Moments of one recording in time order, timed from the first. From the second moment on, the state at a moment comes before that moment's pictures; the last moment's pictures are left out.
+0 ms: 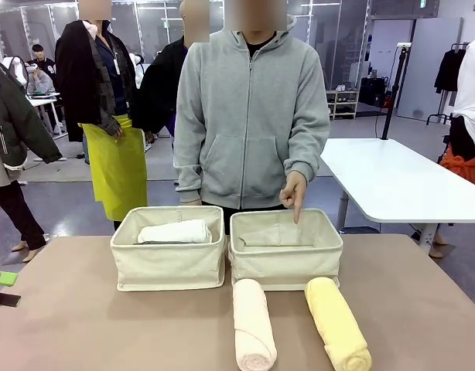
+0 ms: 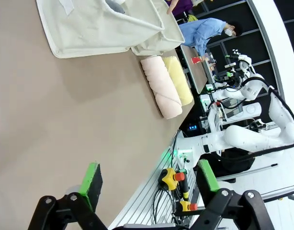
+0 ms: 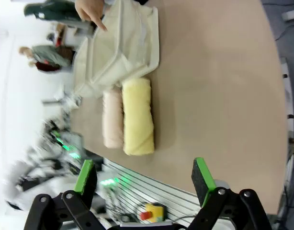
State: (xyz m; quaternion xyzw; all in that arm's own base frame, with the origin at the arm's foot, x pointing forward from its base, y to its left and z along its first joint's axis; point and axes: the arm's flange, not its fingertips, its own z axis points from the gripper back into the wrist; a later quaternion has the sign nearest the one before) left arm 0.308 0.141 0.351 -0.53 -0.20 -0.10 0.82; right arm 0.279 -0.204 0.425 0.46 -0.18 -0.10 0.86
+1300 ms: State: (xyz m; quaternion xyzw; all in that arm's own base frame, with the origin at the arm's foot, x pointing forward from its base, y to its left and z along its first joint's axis) left arm 0.308 0.142 0.351 -0.53 -0.20 -0.10 0.82; right arm 0.396 0.104 0.374 0.19 -0.12 0.06 0.97
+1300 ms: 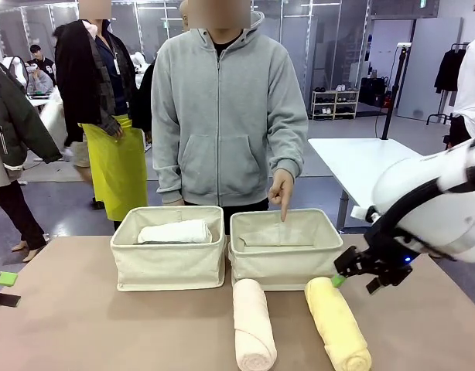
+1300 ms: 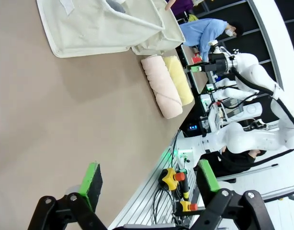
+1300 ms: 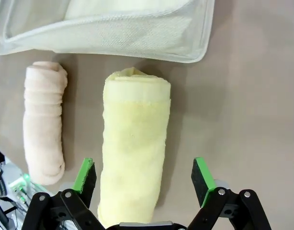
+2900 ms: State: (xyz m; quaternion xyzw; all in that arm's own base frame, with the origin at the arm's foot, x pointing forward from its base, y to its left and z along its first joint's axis) left arm 0.308 0.142 0.351 -0.53 -0.20 -0.10 0.82; right arm 0.379 0.165 0.334 0.08 -0.11 0.08 0.99
